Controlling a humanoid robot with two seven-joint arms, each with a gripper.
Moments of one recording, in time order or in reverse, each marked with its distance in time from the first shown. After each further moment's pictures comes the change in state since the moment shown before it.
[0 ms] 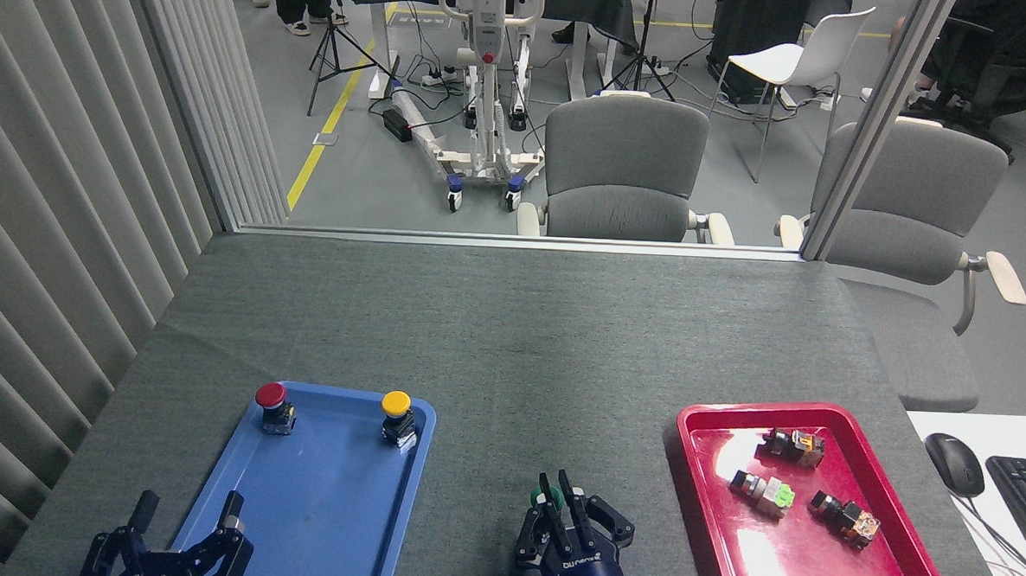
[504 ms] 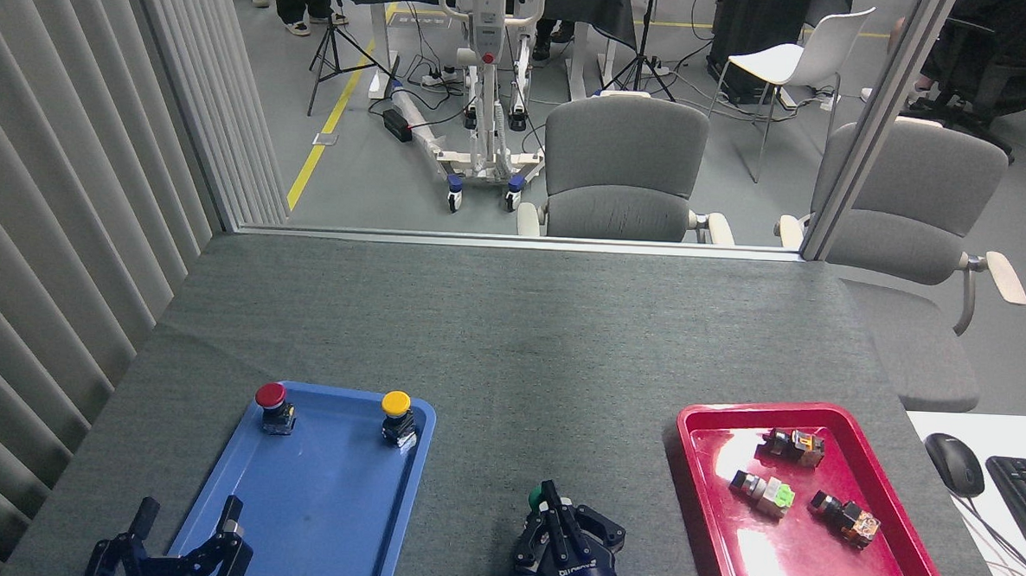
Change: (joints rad) left arm 0.001 0.000 0.000 0.024 0.027 0.000 0.003; right arm -0.001 -0.001 0.006 0.029 0.007 -0.016 0.004
